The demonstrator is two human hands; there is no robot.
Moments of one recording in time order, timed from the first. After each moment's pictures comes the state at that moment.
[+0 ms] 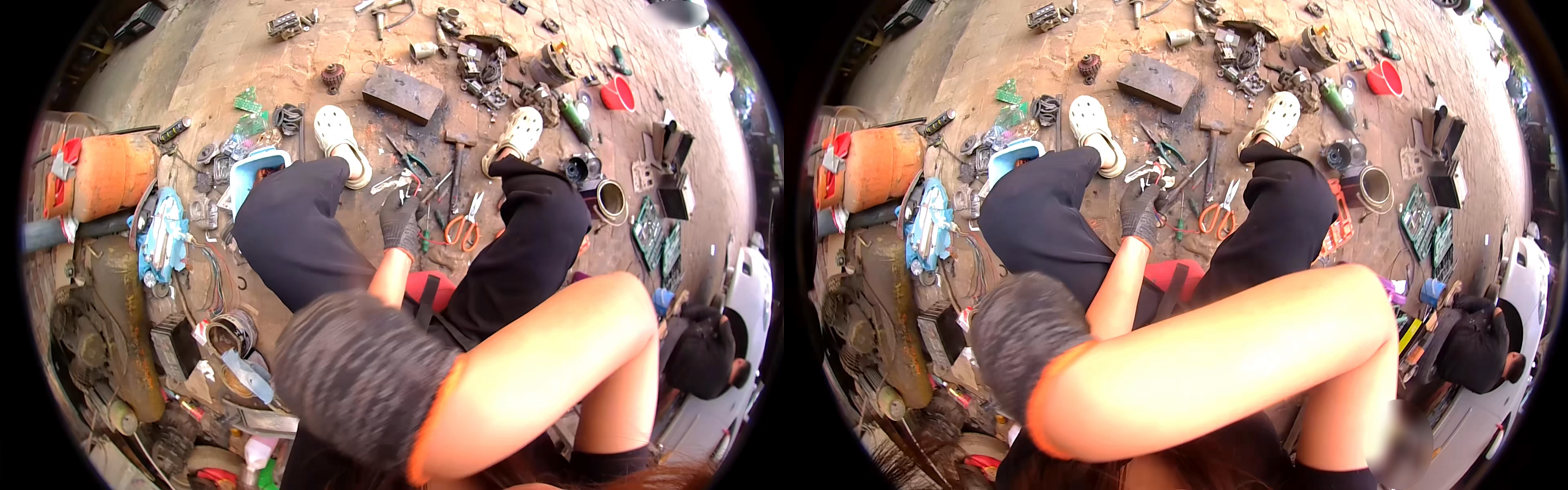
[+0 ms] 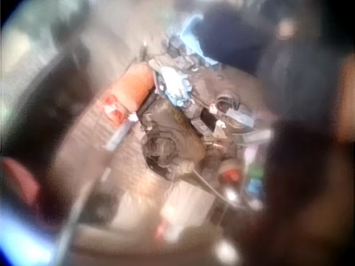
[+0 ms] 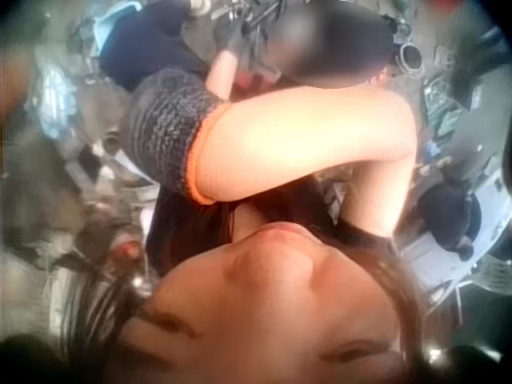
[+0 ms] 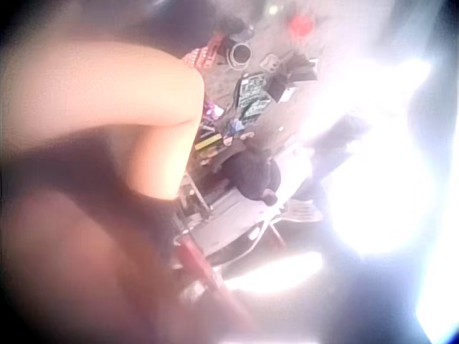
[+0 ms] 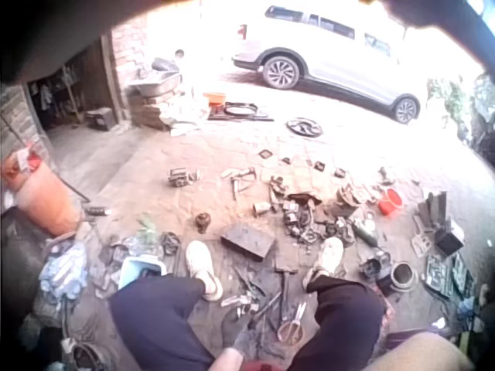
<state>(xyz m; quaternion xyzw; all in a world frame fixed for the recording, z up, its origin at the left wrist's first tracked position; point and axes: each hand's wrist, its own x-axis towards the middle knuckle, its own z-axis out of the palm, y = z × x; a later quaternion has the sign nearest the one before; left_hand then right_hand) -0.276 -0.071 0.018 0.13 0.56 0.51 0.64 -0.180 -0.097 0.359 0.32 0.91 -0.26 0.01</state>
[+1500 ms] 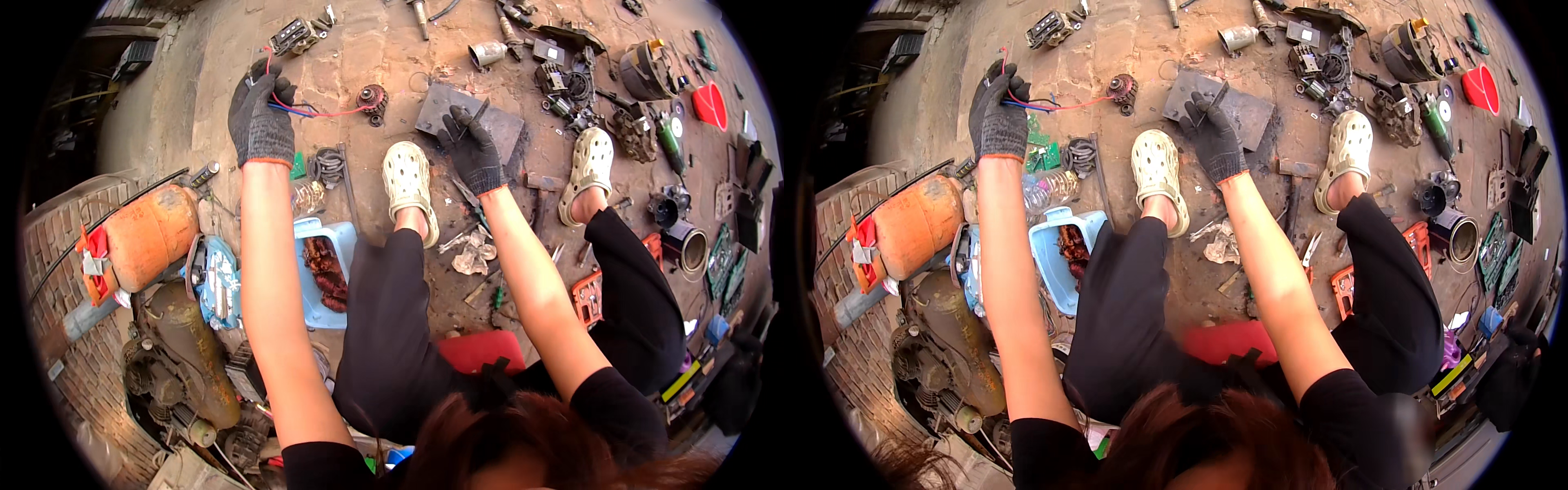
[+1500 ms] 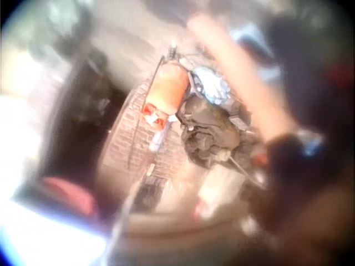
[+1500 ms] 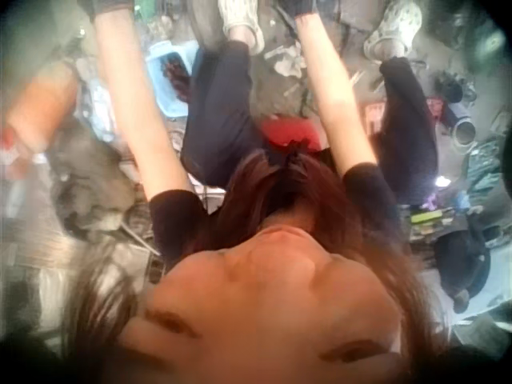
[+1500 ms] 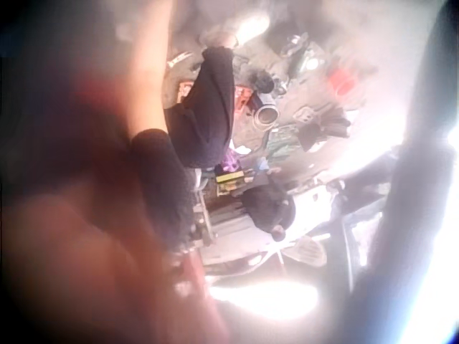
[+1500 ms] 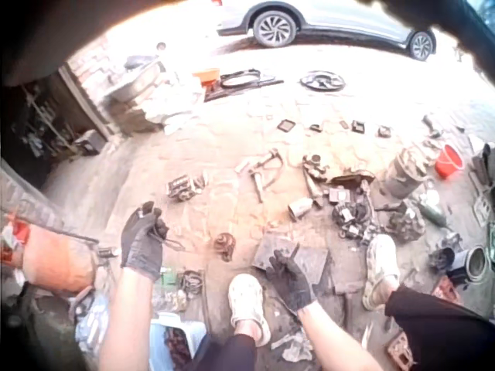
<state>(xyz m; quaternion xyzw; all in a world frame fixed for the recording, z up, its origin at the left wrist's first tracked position) -0.486 0.335 0.065 0.32 0.51 0.61 0.51 -0.213 0.214 -0.143 0.21 -0.03 -0.73 -0.65</state>
